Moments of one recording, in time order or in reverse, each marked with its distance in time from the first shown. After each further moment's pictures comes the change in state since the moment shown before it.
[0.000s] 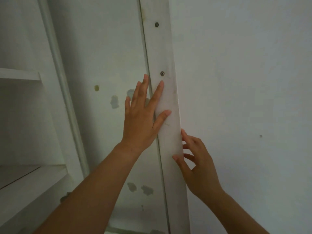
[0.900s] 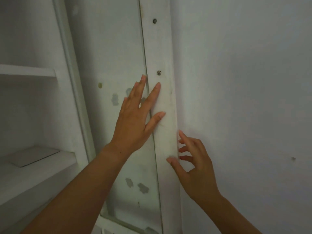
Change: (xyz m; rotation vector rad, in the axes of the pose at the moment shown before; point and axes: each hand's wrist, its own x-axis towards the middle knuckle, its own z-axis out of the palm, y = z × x) left_hand 0.007 0.002 0.015 0.160 -0.031 -0.106; right_hand 0.030 0.043 -0.007 0.270 -0.066 -0.044
